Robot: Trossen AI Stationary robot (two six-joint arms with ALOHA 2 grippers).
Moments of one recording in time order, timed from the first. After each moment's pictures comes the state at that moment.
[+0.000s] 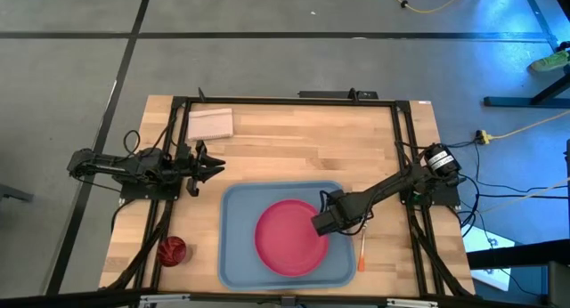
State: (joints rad) left arm -0.09 0.05 0.01 0.21 -0.17 -0.29; right arm 0.43 1.86 1.24 -1.01 -0.03 1.70
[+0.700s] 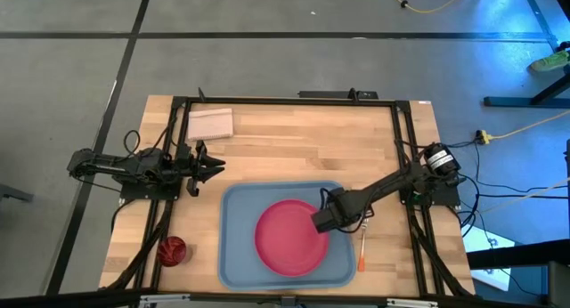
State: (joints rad) left arm -0.09 0.05 0.01 0.21 -0.17 -0.29; right arm 0.41 1.86 1.24 -1.04 -0.03 1.70
